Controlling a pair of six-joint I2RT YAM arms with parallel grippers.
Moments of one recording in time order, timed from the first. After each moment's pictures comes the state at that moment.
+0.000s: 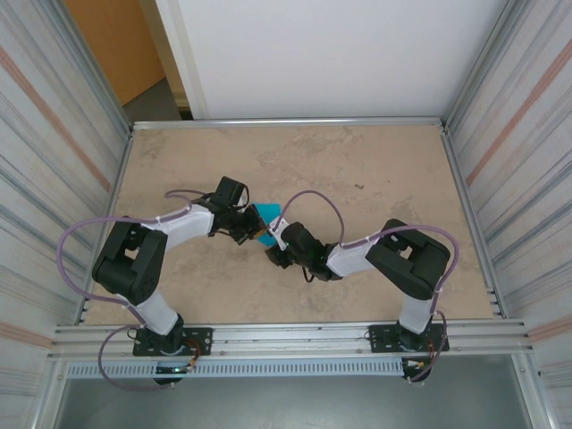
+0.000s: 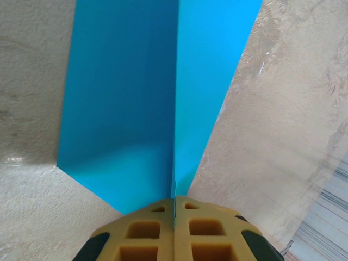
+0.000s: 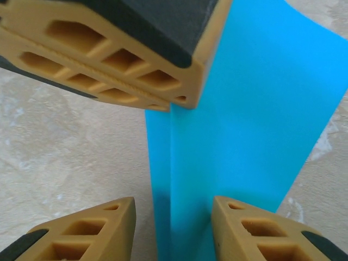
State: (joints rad) left arm -0.46 1.66 0.91 -0.30 0.43 -1.03; right arm 0.97 1.82 0.73 0.44 0.13 0.15
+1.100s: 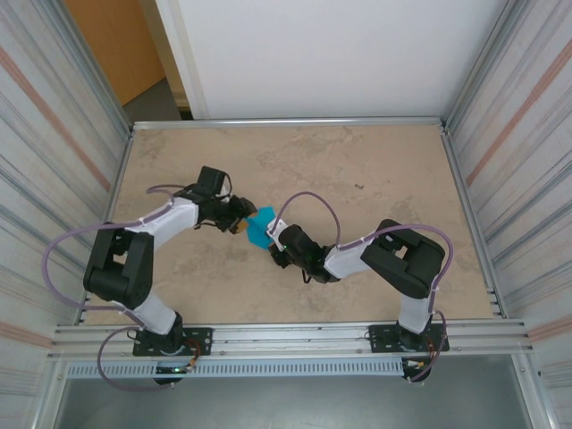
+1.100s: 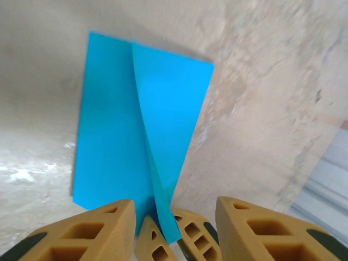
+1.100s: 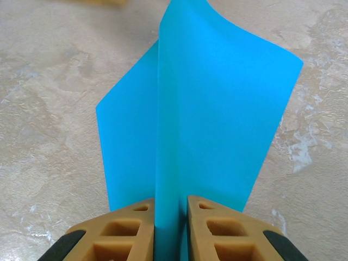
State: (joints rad) left arm -0.31 1.58 0.95 -0.39 0.47 -0.99; right arm 0.99 1.85 0.73 0.48 0.21 0.09
